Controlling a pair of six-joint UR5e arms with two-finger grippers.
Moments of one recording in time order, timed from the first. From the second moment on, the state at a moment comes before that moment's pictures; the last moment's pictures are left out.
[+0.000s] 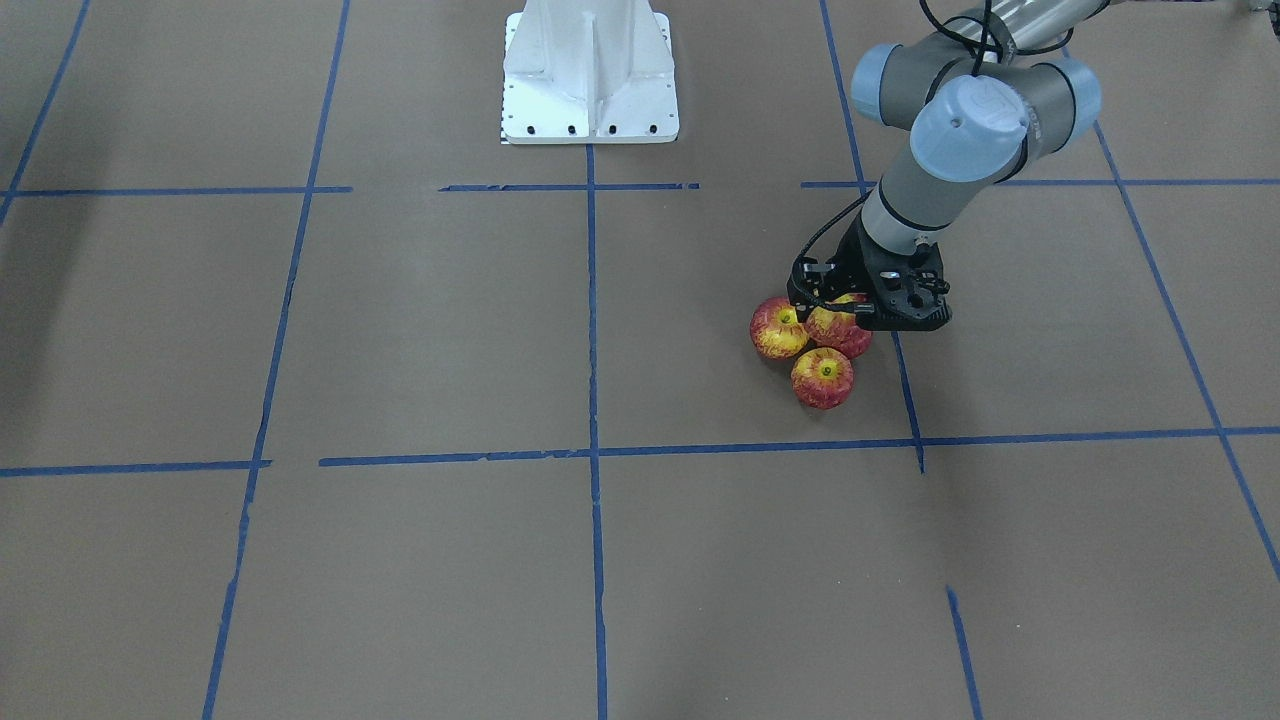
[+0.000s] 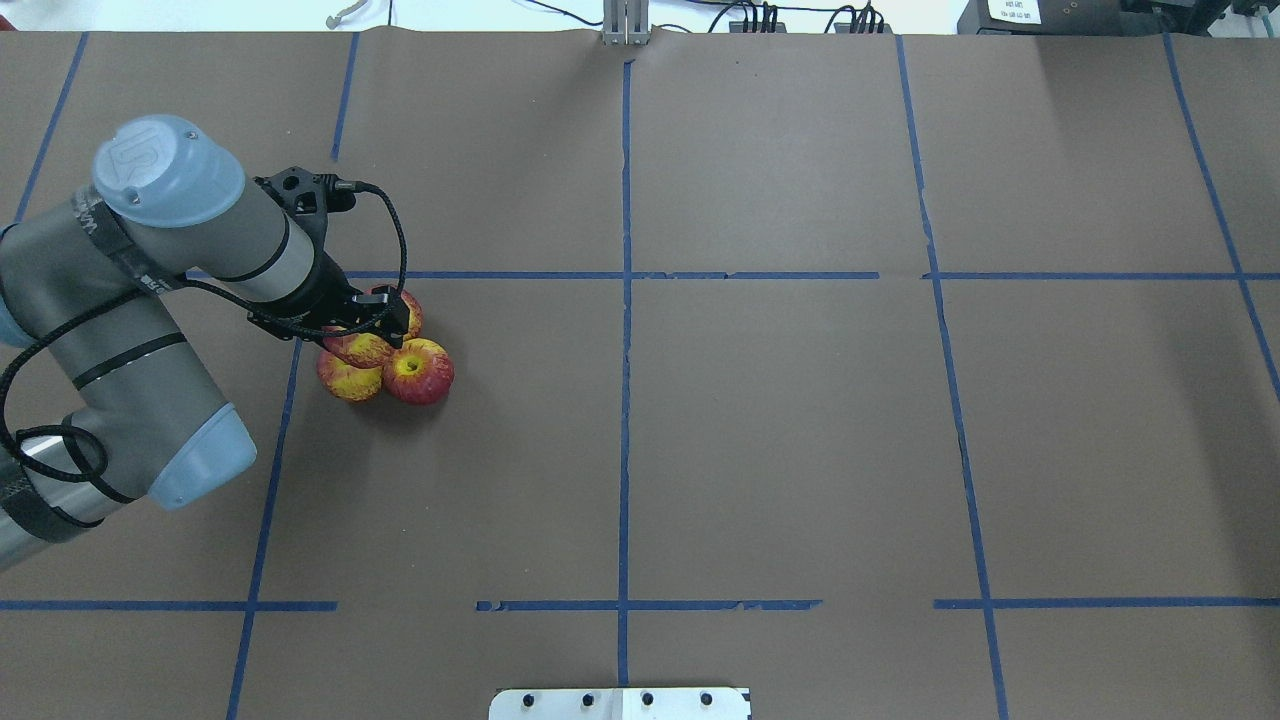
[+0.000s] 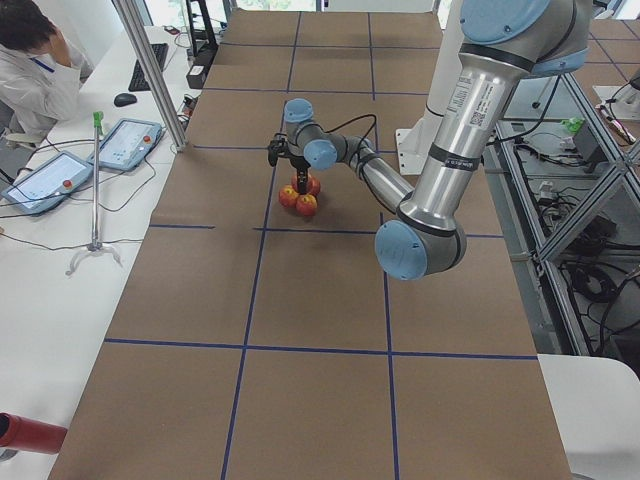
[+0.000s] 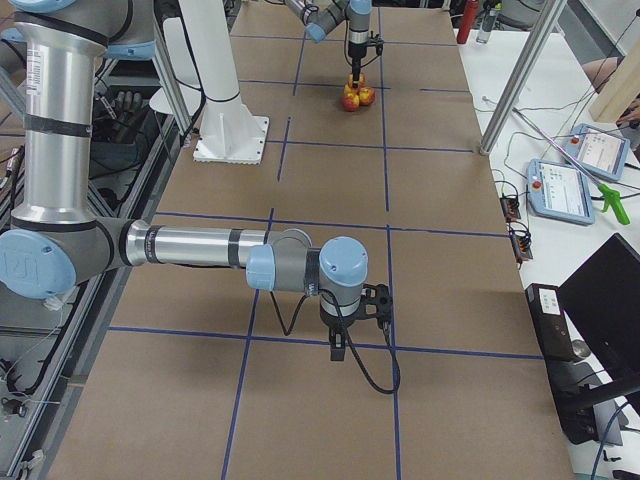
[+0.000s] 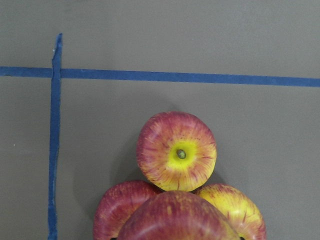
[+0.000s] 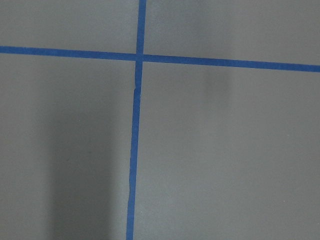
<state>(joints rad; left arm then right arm) -0.74 -1.96 -1.77 -1.73 -2.10 -1.06 1.59 -1.71 1.71 -1.58 2.29 -0.06</state>
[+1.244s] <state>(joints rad) -0.73 -1.97 -1.75 -1.73 -2.10 -1.06 1.59 -1.71 1.71 -1.58 2.29 -0.06</state>
